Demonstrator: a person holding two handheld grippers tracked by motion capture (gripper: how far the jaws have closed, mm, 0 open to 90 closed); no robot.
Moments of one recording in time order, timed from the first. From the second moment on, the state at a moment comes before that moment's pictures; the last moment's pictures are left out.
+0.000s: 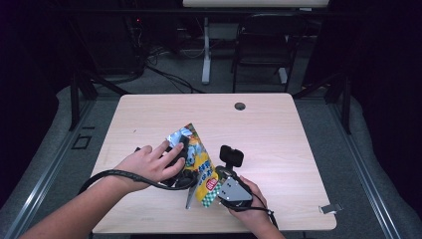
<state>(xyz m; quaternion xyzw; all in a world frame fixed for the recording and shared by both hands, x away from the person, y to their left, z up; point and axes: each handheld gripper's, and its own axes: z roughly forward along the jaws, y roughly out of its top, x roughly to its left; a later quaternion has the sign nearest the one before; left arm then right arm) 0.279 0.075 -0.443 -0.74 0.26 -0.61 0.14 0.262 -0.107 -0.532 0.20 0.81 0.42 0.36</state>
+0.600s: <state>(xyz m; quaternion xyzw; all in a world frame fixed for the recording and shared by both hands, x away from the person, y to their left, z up) 0.278 0.073 -0.442 -0.73 0.26 -0.61 0.14 0.262 -0.107 -0.532 0.20 0.81 0.42 0.36</state>
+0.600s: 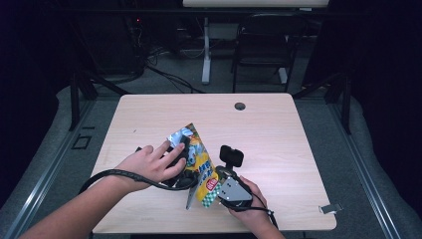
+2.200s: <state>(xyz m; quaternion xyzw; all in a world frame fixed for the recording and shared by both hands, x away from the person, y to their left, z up) 0.278 0.067 -0.437 -0.73 0.27 -0.61 0.15 0.262 -0.110 -0.530 0.21 0.80 0.43 0.35</state>
